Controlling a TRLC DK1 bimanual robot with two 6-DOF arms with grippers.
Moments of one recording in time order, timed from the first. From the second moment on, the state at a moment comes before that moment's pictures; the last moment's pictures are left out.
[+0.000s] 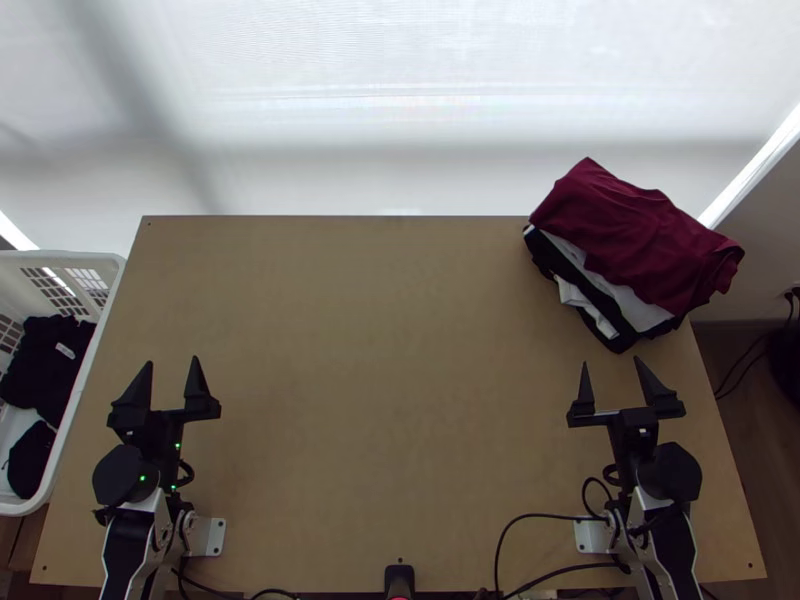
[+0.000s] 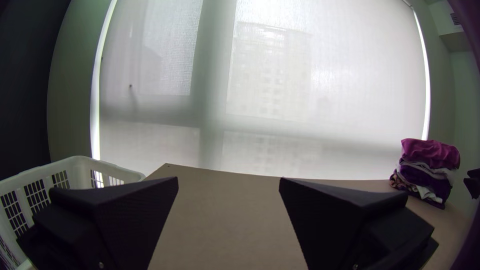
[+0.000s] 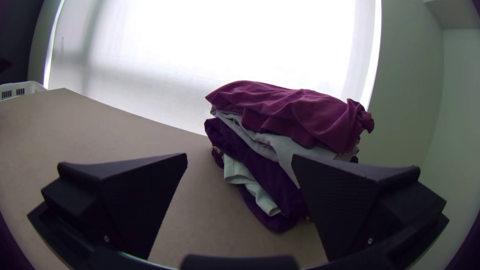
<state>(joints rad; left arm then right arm) -0.05 0.00 0.04 0.05 -0.18 -0.08 0.15 0.01 0.01 0.03 0.11 -0.24</state>
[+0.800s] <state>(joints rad) 0.25 0.00 0.04 0.05 -0.17 0.24 0.15 0.01 0.01 0.03 0.11 -0.24</state>
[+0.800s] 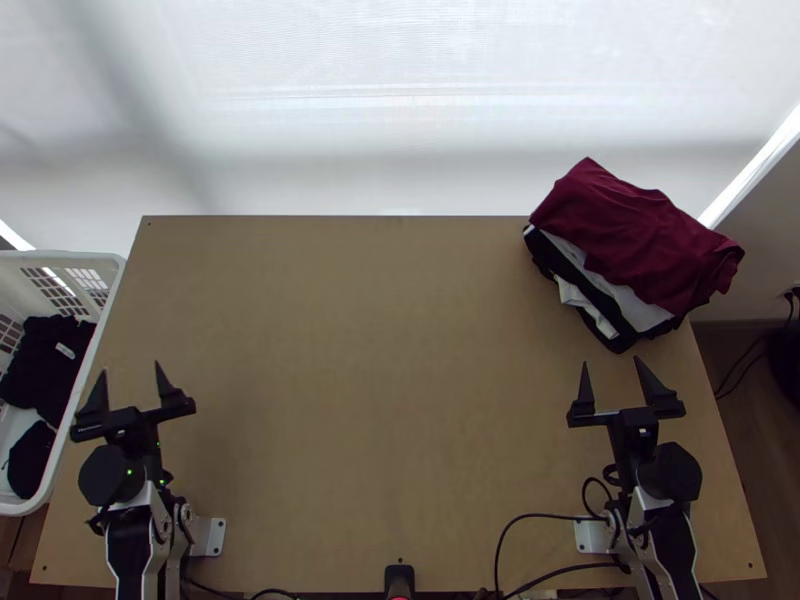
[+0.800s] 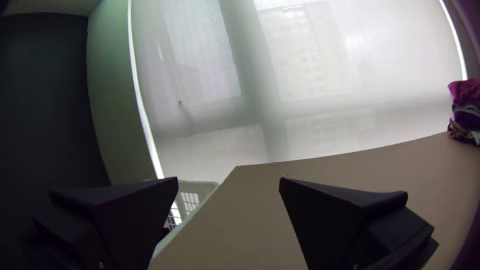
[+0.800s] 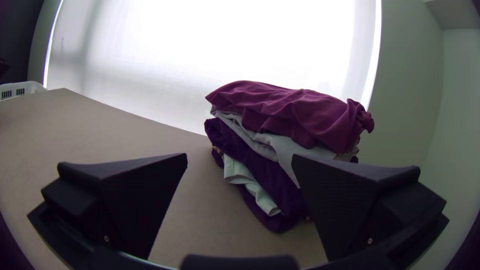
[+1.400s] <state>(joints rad) 0.55 0.51 0.55 -0.18 -0.21 0.12 0.15 0.01 0.01 0.03 0.11 -0.24</state>
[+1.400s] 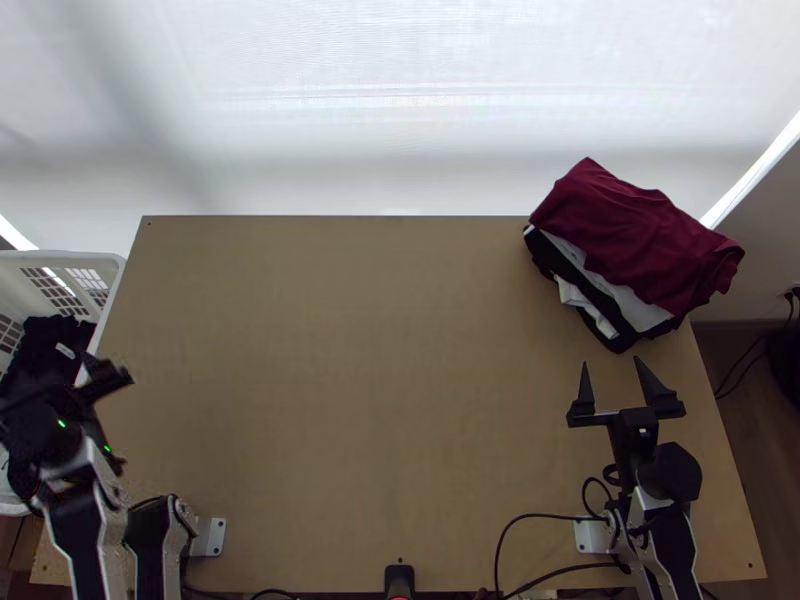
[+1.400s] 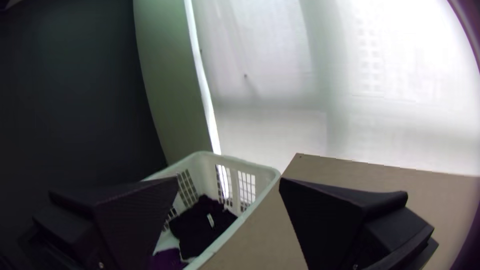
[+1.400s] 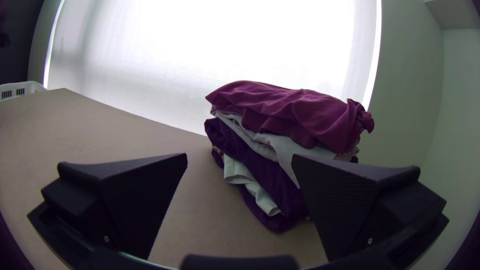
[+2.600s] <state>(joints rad) 1.13 2.63 2.15 -0.85 0.18 -0.11 0.15 0.01 0.01 0.03 0.11 -0.24</state>
